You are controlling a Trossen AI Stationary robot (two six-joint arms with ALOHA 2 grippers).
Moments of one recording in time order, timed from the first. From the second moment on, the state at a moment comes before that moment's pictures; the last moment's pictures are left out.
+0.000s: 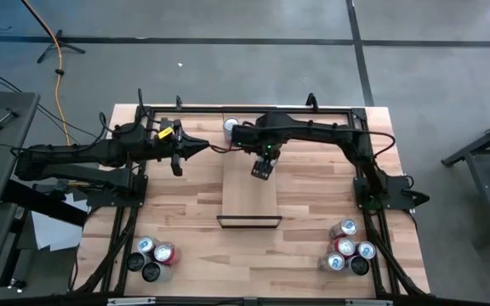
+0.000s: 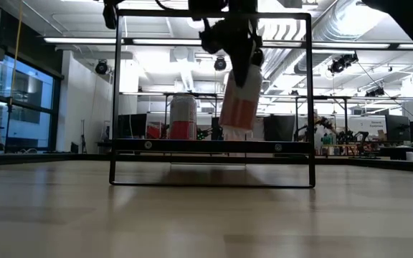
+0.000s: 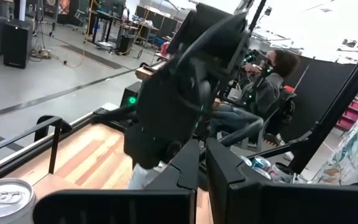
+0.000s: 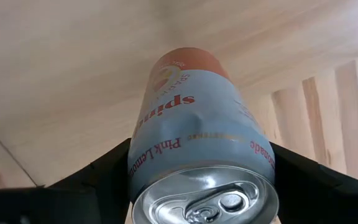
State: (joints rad) left arm 0.11 0.79 0.69 0.12 -0.06 -0.35; right arm -0.14 2.13 2.14 -1.56 0.05 0.23
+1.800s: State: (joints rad) left arm 0.11 0.79 0.69 0.12 -0.06 -0.35; right arm -0.14 2.13 2.08 -1.45 0.07 0.23
